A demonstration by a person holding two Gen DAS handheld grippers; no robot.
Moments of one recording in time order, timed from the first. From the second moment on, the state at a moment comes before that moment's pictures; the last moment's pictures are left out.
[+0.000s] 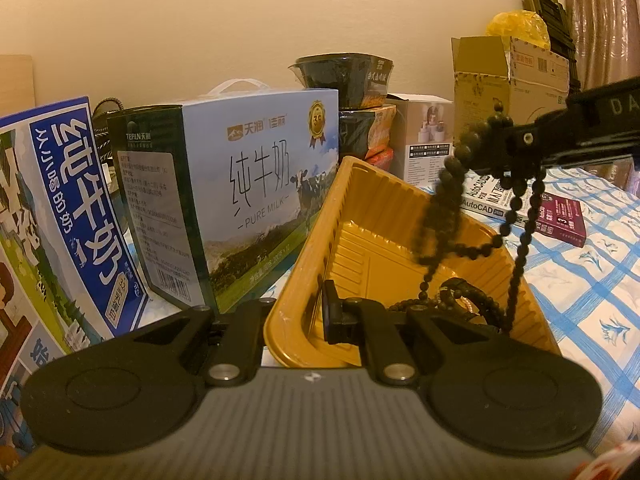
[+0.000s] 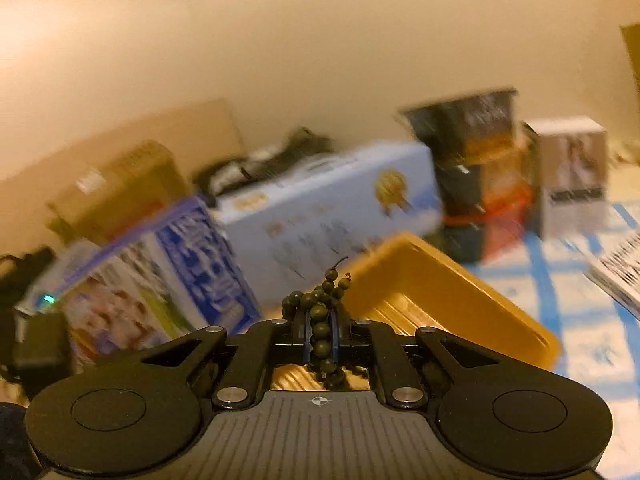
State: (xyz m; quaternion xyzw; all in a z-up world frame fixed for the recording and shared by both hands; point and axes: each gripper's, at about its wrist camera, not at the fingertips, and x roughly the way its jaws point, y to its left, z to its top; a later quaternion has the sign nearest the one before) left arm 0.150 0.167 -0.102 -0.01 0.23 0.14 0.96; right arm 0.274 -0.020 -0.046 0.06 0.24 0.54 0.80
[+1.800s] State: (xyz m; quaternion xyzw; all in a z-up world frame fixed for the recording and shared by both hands) left arm 0.153 0.193 -0.131 -0.08 0.29 0.17 0.94; right arm 0.265 -0.074 -0.099 0.03 0.33 0.39 0.86
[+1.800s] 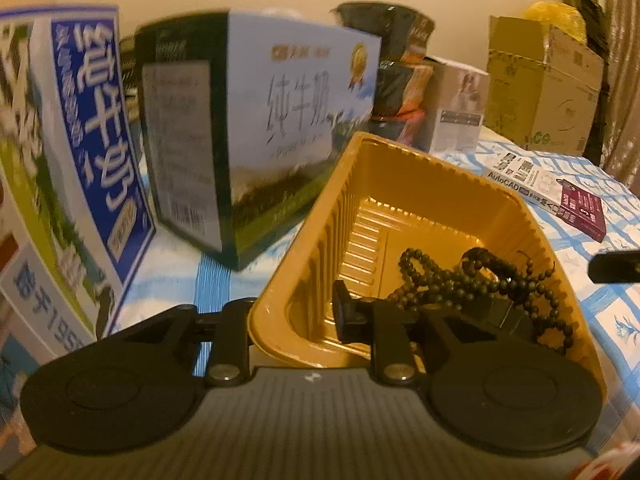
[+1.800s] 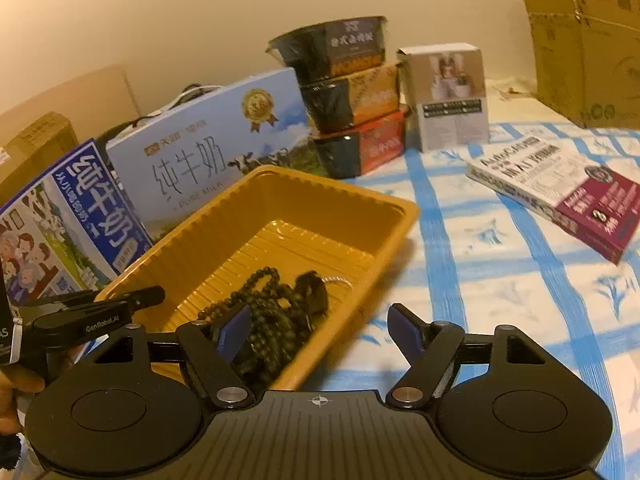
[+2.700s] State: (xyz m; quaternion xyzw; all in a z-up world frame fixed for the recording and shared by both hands) left arm 0.101 0.174 -0.095 -0.11 0.29 0.17 0.94; right arm 0.230 -0.098 -0.110 0.04 0.37 0.31 0.88
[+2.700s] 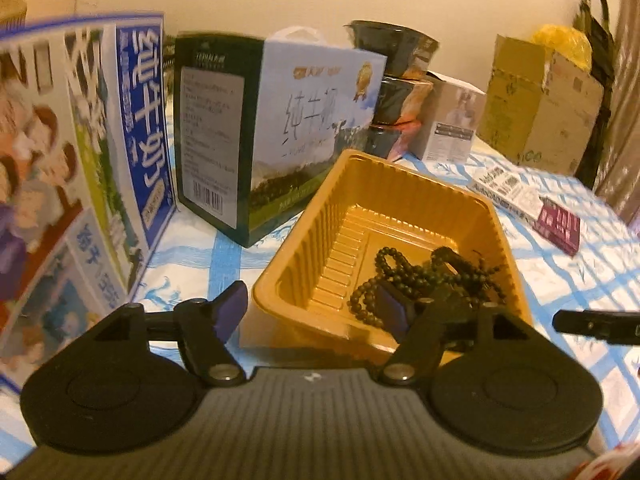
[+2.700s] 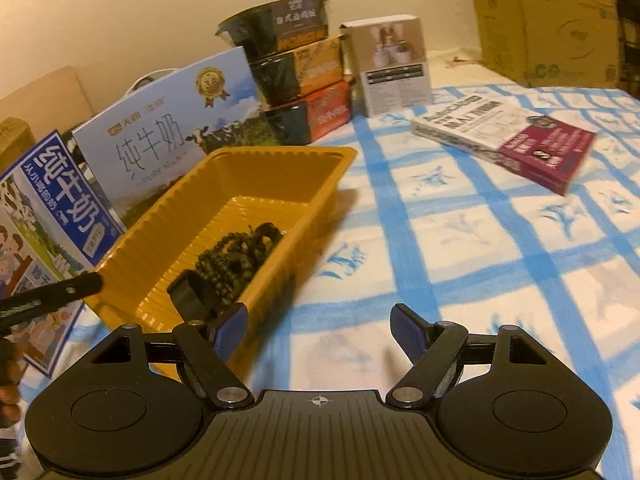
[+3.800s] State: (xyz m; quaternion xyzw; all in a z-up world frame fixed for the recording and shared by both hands) left arm -0.030 0.015 0.012 -0.04 0.32 0.08 0.94; right arm 0.046 -0.211 -0.004 0.07 0.35 0.23 0.91
